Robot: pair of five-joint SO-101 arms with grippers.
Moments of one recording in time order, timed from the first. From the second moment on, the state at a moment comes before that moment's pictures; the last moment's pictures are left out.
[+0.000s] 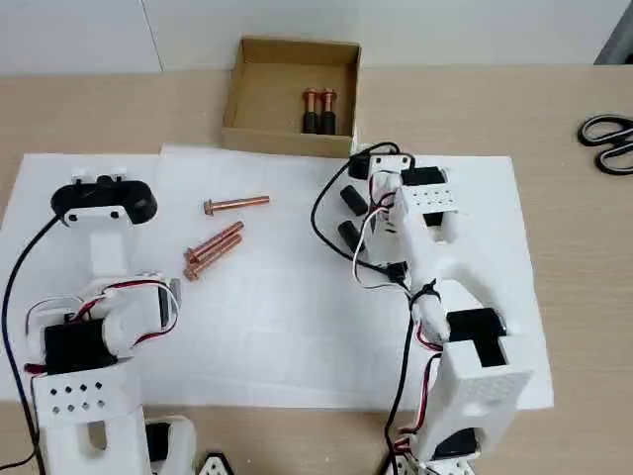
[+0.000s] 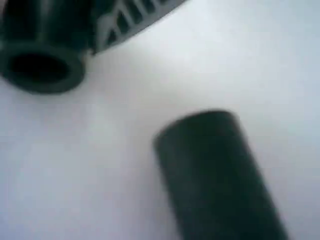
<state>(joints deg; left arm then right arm) -12.7 -54.7 42.6 85.3 1.6 -10.5 17.4 5.5 75.3 4.9</state>
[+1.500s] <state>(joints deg) 2.8 17.9 -3.1 61.8 50.0 -10.7 6.4 2.9 88.3 13.6</state>
